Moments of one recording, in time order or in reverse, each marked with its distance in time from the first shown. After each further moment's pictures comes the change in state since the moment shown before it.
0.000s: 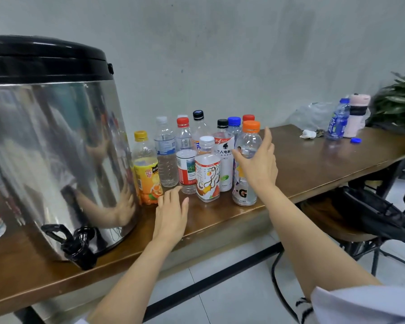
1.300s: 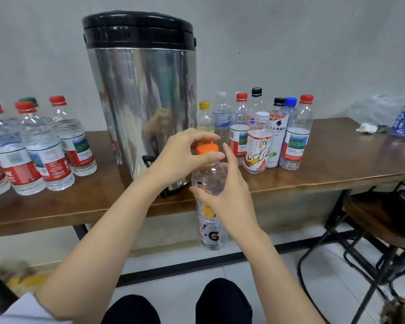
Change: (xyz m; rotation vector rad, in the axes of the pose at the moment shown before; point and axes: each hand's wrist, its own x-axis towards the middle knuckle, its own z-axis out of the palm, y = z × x) left_hand -0.066 0.024 -0.201 -0.328 -0.122 0.232; right_hand -0.229 -0.094 0.001 0.365 -0.520 -0.254
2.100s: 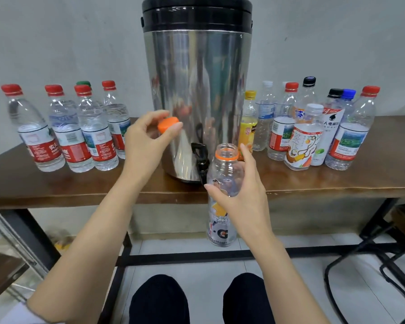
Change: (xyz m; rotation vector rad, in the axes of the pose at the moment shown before) left_hand -0.053 -0.077 -0.082 -0.102 0.628 -0.150; right_hand -0.014 -0.014 0.055 0.057 -0.018 -0.023
